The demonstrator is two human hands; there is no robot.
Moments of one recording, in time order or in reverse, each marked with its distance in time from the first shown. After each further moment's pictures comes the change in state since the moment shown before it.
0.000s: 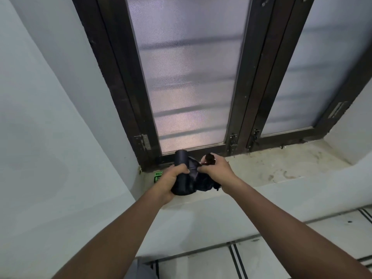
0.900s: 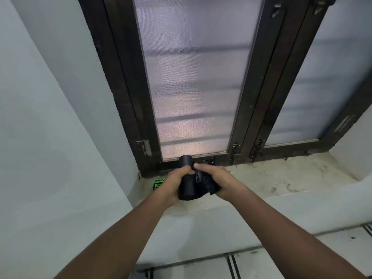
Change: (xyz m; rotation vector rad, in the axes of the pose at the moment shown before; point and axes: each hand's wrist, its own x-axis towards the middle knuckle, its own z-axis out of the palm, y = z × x) left_hand 0.022 0.006 0.010 -0.001 -0.023 -0.027; right_hand 0.016 -0.007 0.001 0.485 -0.228 0.243
